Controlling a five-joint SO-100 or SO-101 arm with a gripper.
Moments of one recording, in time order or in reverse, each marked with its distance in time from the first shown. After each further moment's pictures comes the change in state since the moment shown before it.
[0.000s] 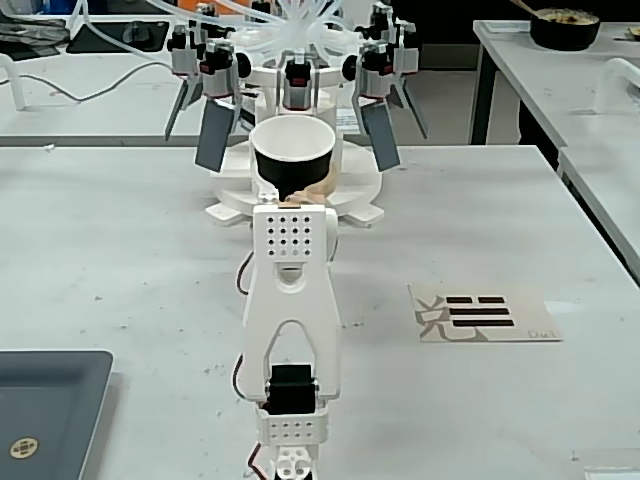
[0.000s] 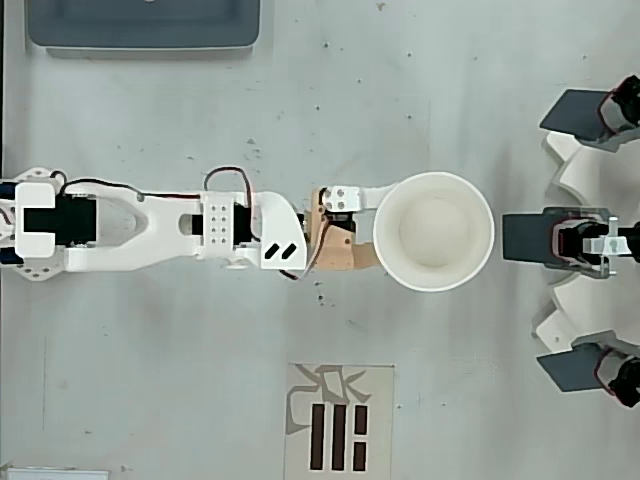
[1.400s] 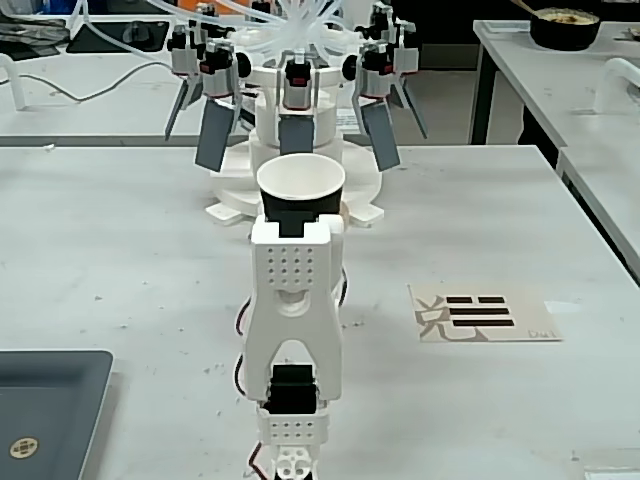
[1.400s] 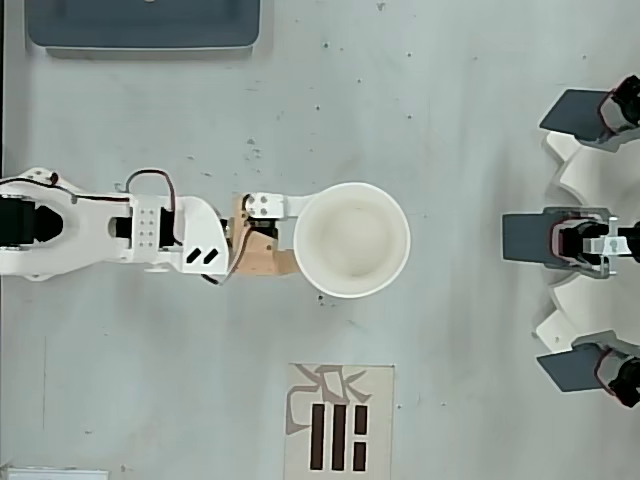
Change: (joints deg) arm 1.6 22.1 36.7 -8.5 -1.5
